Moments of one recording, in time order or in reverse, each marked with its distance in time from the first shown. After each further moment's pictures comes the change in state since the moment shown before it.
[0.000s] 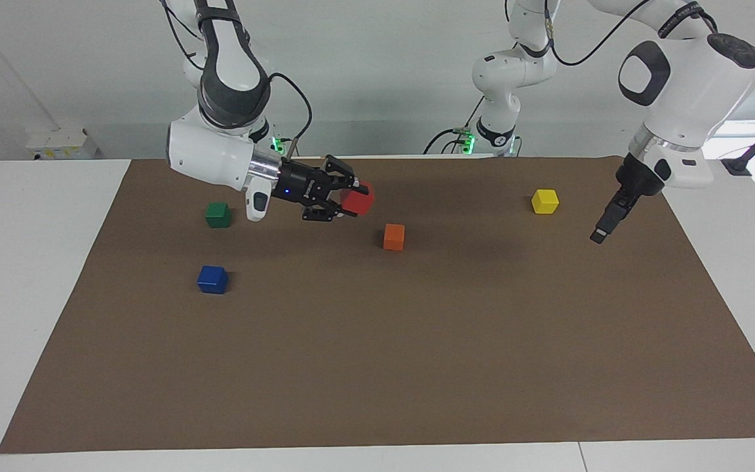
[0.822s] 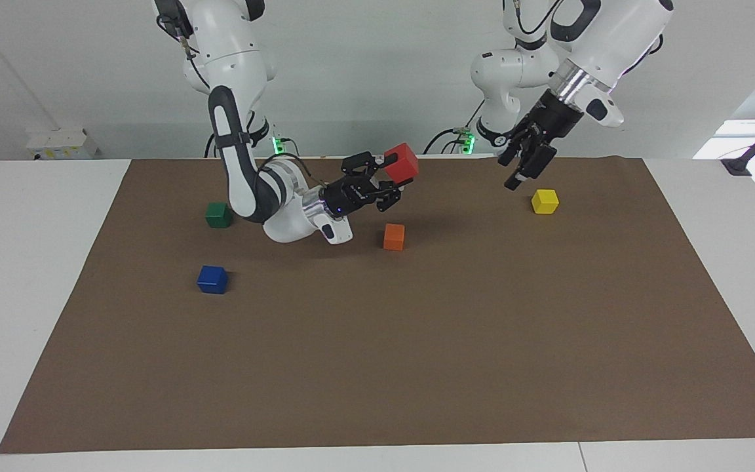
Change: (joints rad) left arm -0.142 -0.376 0.003 -0.385 -0.467 0.161 -0.618; right arm 0.114 0.261 0.012 -0.138 1.178 -0.581 -0.556
